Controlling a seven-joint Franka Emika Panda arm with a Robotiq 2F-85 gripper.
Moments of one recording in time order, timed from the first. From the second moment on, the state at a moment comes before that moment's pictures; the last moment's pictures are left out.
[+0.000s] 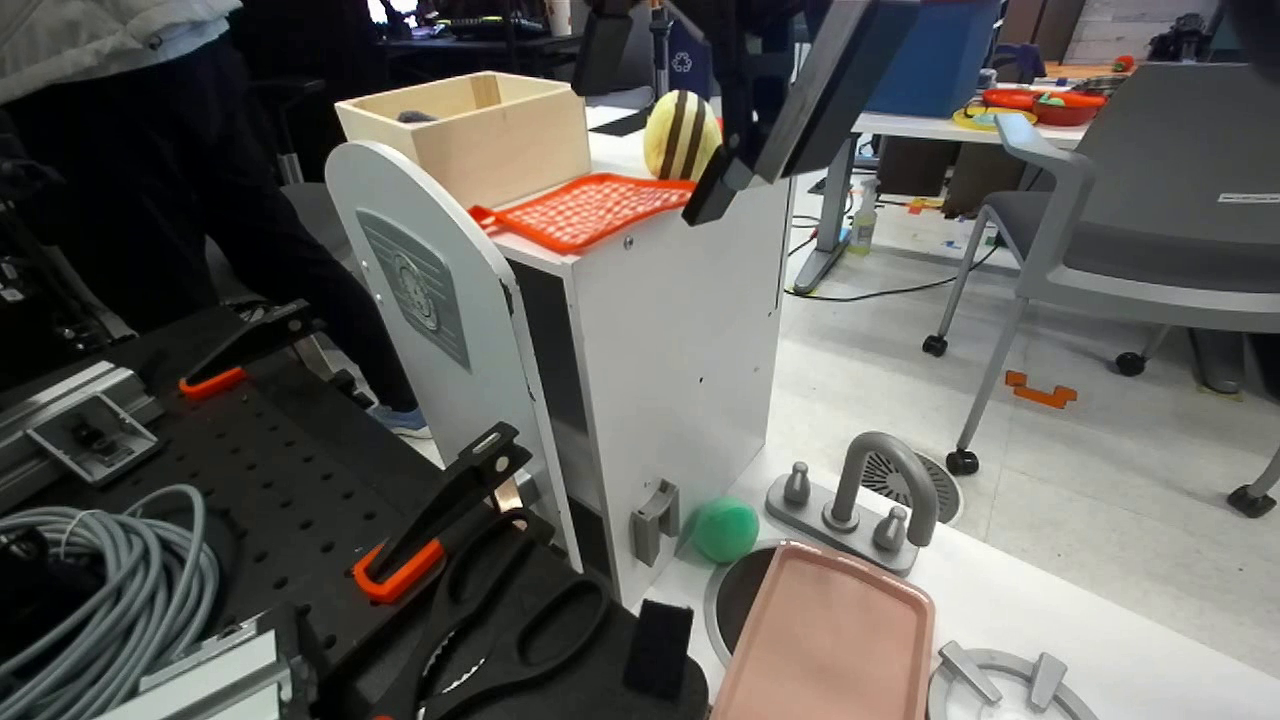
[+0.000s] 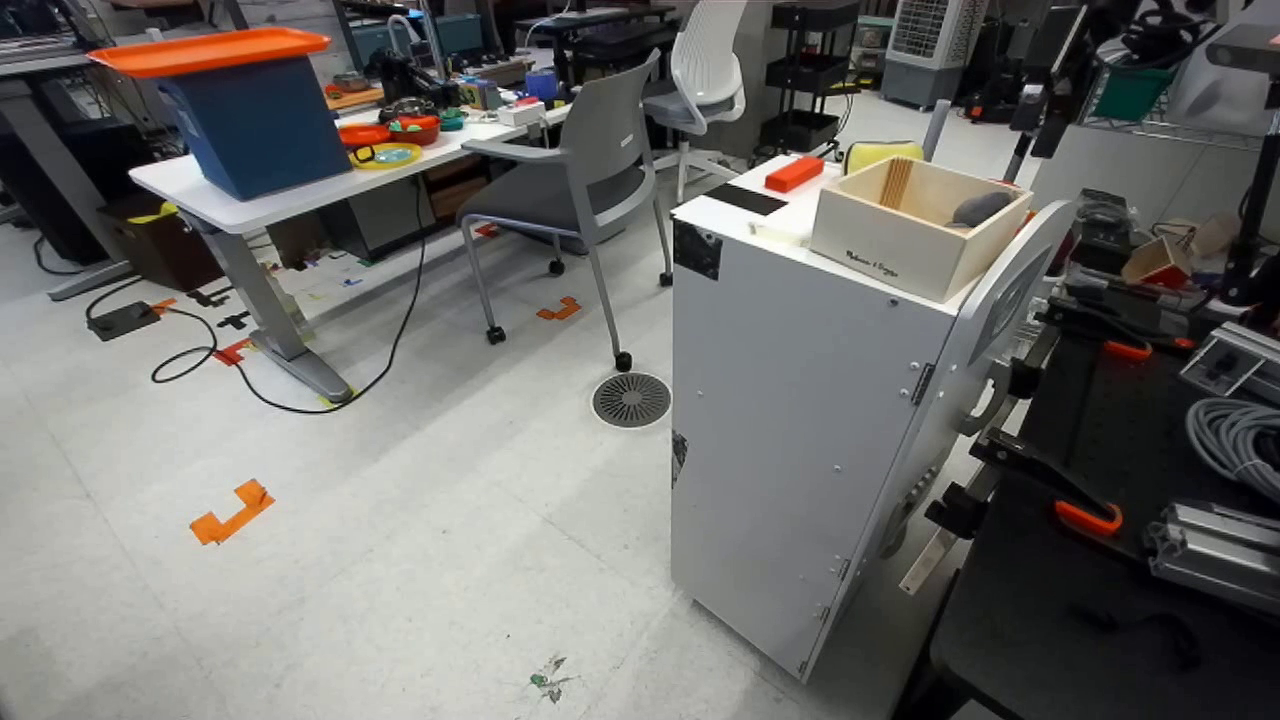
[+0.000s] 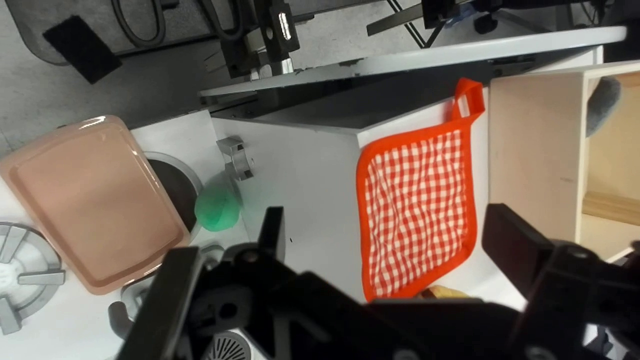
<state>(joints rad) -0.33 0.21 -0.19 -2.19 0.48 2.03 -0.64</state>
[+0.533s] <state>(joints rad) -0.33 0.28 -0.17 -2.14 0.48 2.03 -0.65</state>
